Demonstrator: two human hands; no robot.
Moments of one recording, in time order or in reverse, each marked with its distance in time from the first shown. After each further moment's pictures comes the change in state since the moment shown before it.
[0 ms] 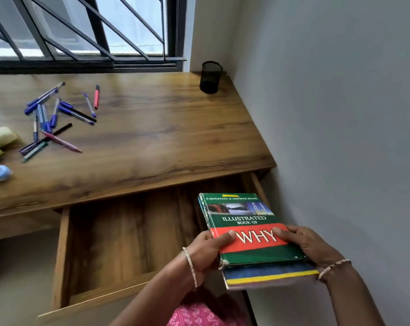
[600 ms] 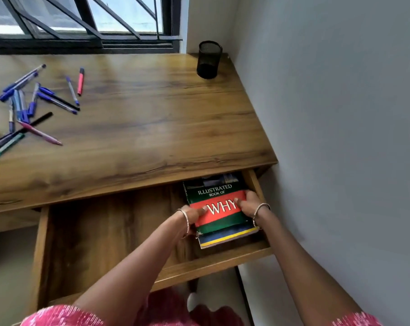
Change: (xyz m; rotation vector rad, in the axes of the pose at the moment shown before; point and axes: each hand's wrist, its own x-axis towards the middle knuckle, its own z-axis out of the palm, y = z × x) left_hand 0.149 0.026 -0.049 0.186 0.352 -0.137; right_hand 0.203 -0.001 0.030 -0.568 0.223 0.006
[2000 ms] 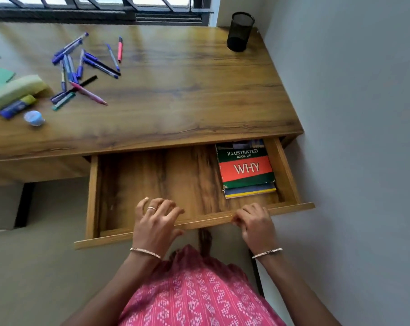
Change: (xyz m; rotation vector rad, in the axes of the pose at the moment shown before) left_hand -0.129 -0.146 -0.127 1.379 0.752 0.960; right_hand -0.173 0.054 0.102 -0.610 0.464 -0.825
